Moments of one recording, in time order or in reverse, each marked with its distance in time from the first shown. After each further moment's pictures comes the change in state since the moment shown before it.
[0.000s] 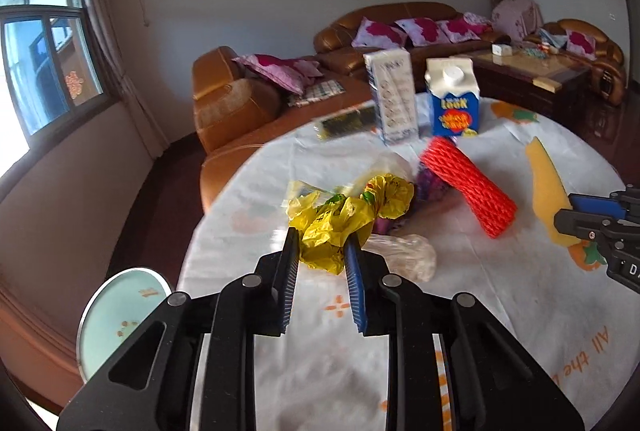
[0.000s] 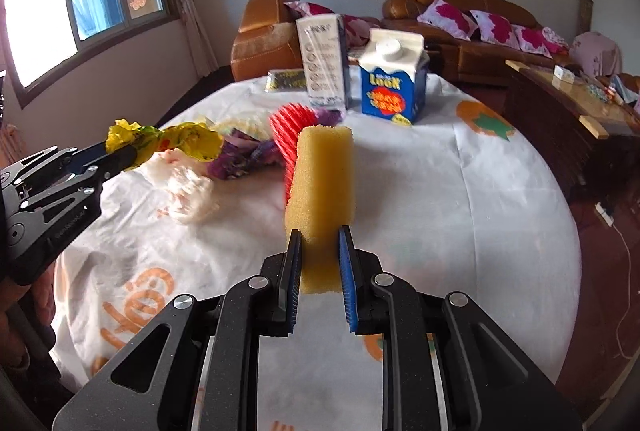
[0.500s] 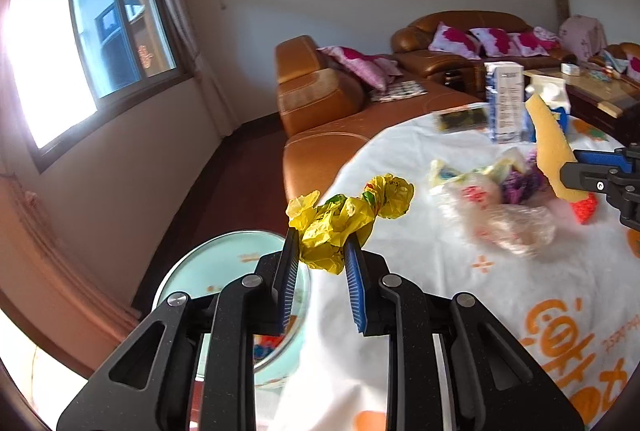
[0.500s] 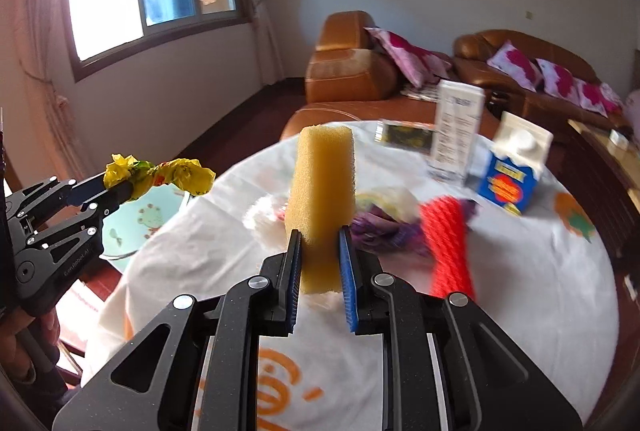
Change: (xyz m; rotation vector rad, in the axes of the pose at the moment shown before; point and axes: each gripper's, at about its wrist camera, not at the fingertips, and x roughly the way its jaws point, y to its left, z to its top) left arm -0.036 0.104 -0.036 -0.129 0.021 0.233; right arm 0.021 0.110 0.054 -0.184 -0.064 0.172
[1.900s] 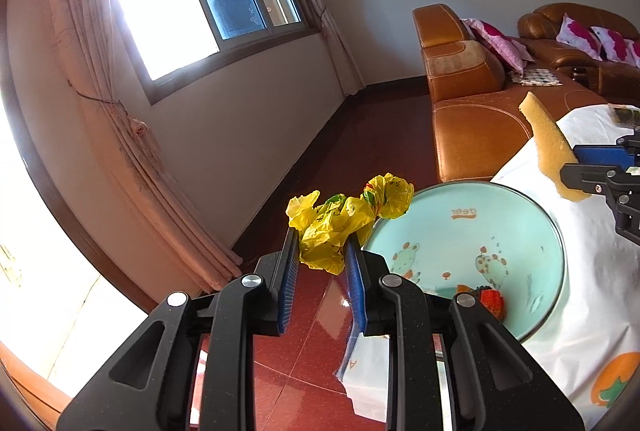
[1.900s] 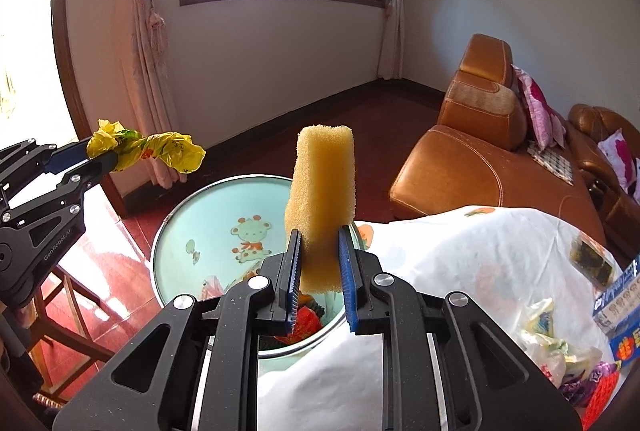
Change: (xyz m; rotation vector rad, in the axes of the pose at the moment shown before) left arm 0.016 0.180 -0.053 -0.158 0.130 0.391; right arm 0.121 0.200 0.056 -0.361 0.054 0.248
